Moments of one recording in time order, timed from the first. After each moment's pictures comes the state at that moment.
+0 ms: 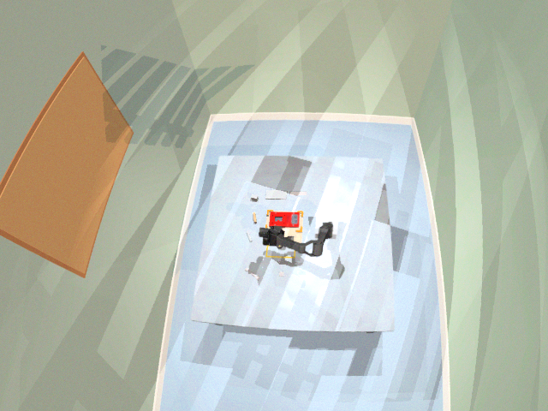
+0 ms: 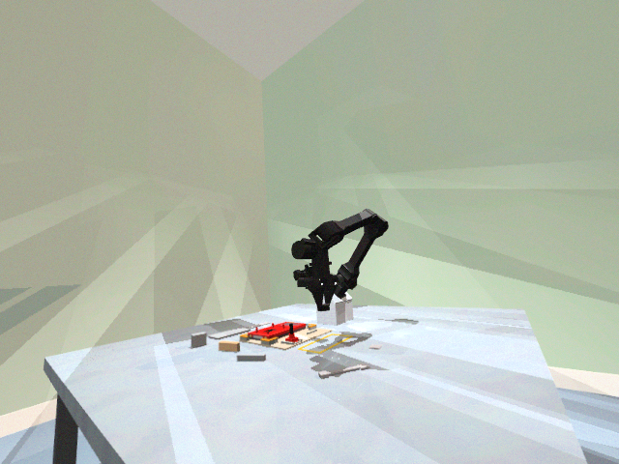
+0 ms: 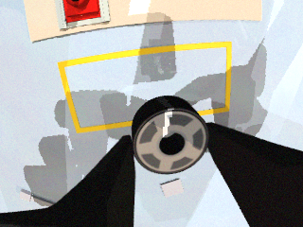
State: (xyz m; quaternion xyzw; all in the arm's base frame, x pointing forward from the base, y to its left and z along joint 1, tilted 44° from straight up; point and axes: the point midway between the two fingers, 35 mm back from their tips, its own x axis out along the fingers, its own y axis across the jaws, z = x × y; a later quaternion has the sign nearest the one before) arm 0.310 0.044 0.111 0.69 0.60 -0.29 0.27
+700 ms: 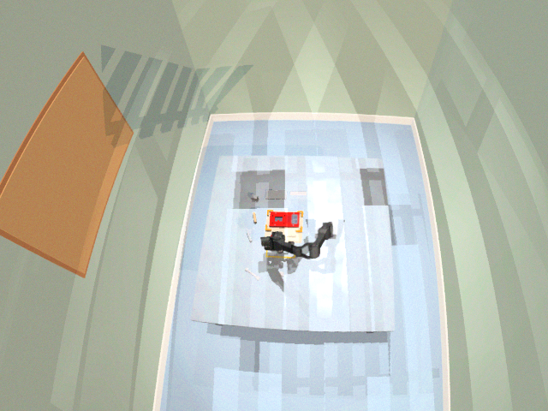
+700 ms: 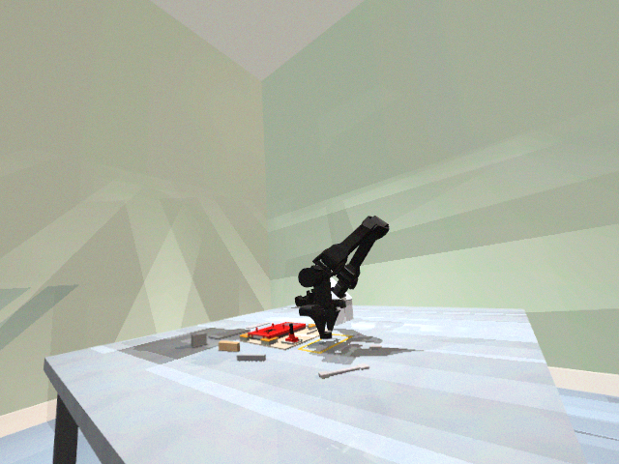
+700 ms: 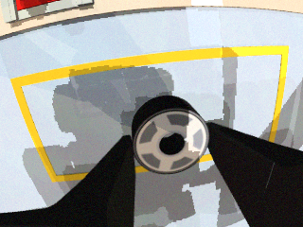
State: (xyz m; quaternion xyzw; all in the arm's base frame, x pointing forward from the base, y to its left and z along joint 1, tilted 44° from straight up) arm 0.320 0.103 0.052 0.69 0.60 -0.28 0.27
